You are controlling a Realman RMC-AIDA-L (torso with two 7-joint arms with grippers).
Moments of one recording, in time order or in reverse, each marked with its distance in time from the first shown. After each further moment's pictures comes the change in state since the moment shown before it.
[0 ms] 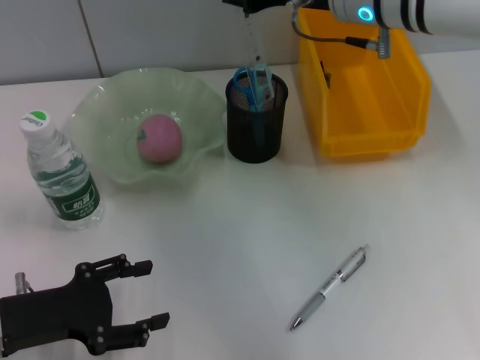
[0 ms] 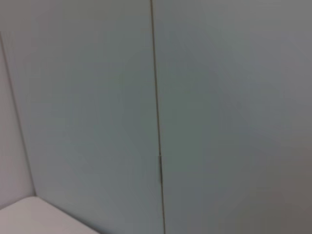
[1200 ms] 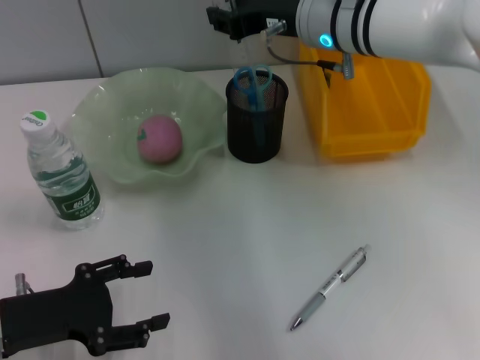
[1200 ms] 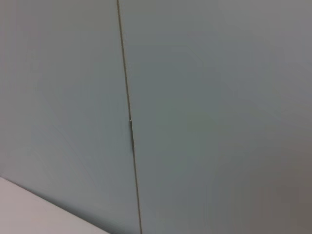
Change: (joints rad) left arm 0.002 0.000 -0.002 -0.003 -0.002 0.002 0.000; right arm 0.154 0.003 -0.045 0.368 0.105 0.210 -0.125
